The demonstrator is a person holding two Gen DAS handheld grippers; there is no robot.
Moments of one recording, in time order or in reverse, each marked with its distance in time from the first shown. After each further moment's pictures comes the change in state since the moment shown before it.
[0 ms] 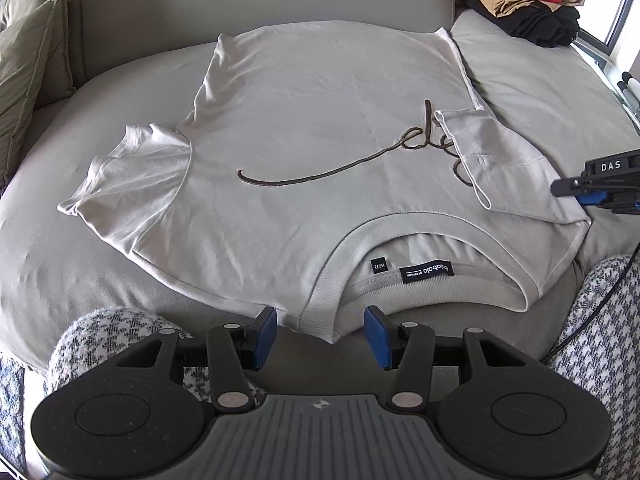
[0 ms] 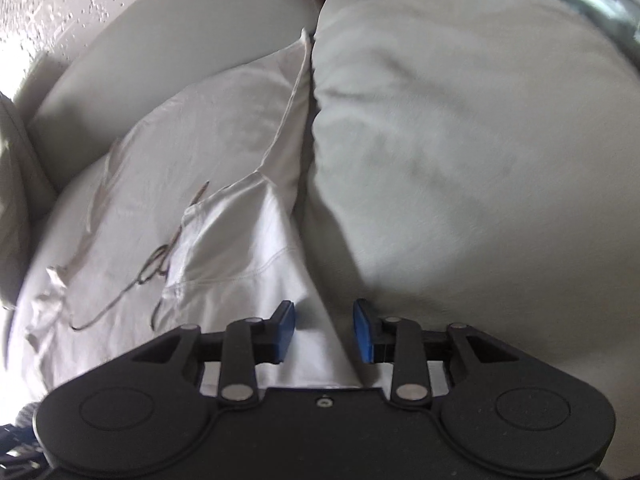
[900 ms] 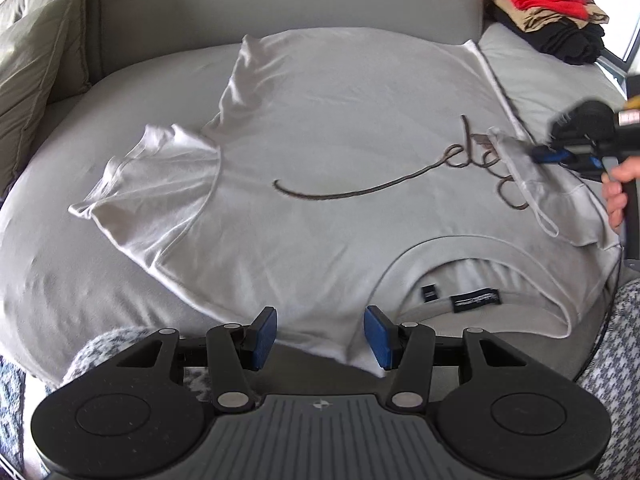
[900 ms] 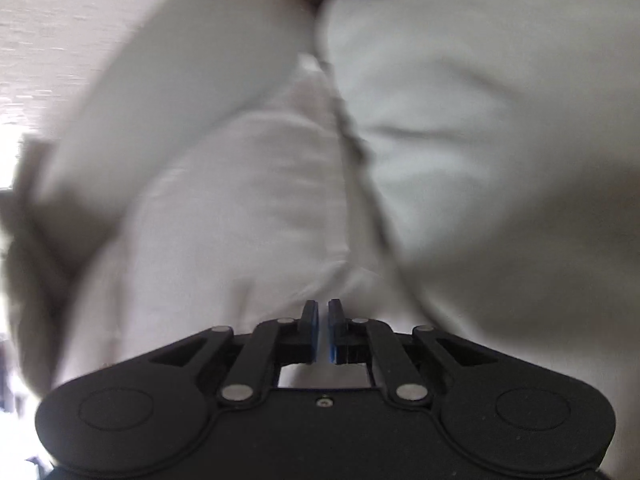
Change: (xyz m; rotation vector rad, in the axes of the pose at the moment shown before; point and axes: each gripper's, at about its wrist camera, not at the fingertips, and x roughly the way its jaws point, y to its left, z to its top) left arm 0.016 0.030 0.009 -0.040 -0.026 0.030; right arm 0.063 0.022 0.046 0.199 -0.145 -0.028
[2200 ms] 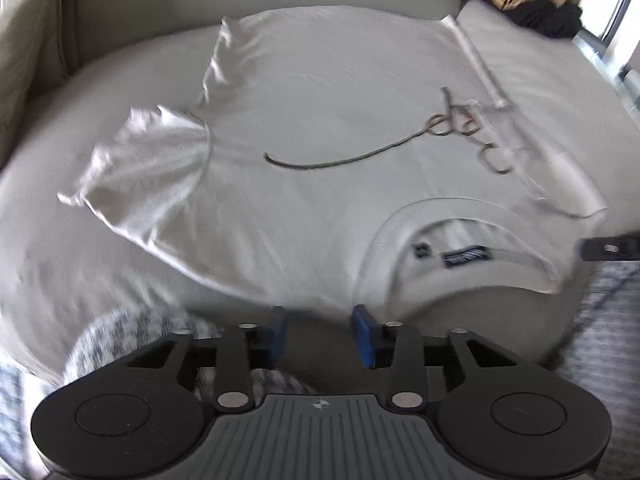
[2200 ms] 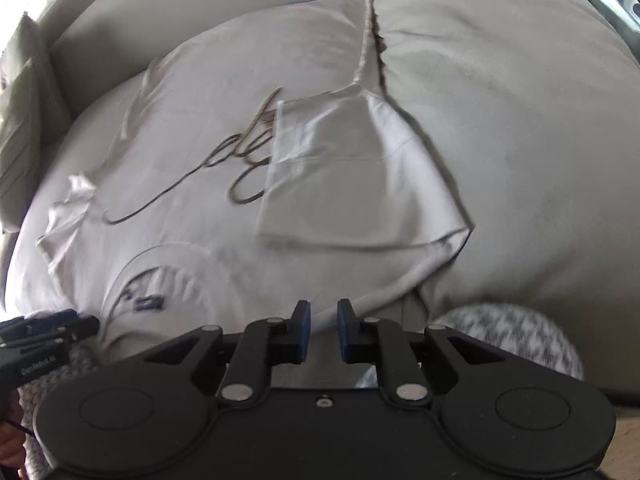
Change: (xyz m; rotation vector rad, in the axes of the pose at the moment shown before) left arm -0.010 0.017 -0.009 0.037 0.045 -0.089; right arm -0.129 0.033 -0.117 -0.323 0.255 0.018
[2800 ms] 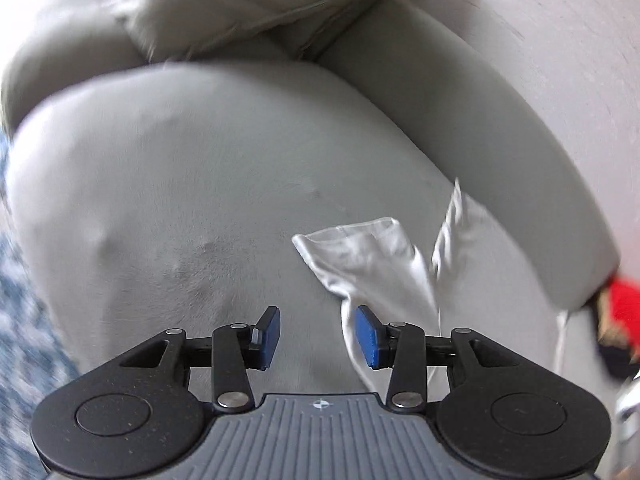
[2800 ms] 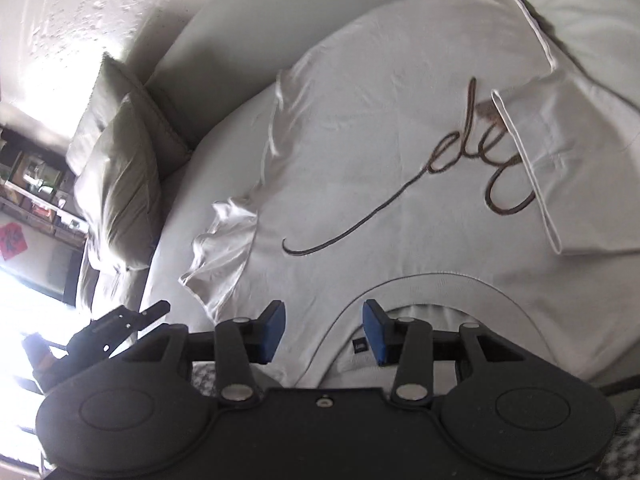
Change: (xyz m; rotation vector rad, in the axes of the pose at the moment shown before) left arm 0.004 0.229 -0.009 -0.849 -0.320 -0.046; right arm 0.049 0.089 0.025 0.121 0.008 0.366
